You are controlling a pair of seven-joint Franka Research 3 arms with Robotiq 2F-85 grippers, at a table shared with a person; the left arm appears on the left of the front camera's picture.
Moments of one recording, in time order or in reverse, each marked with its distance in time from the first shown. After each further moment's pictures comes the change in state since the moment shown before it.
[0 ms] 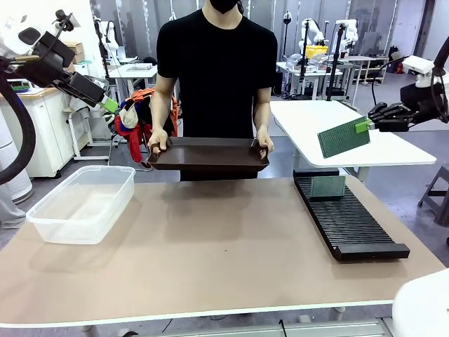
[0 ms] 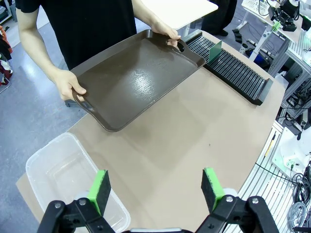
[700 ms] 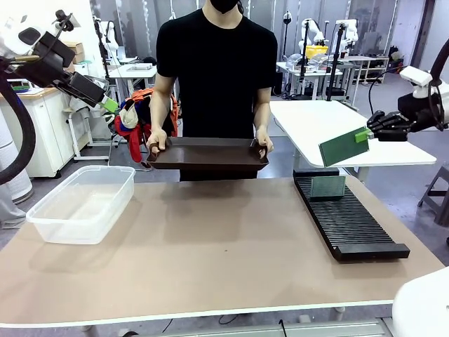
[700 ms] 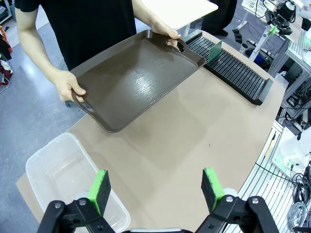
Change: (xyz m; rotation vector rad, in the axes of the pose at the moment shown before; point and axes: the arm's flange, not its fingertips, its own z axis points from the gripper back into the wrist) left arm 0.000 0.000 0.000 0.000 0.000 0.000; right arm -0.032 -0.008 -0.002 0.038 0.010 0.063
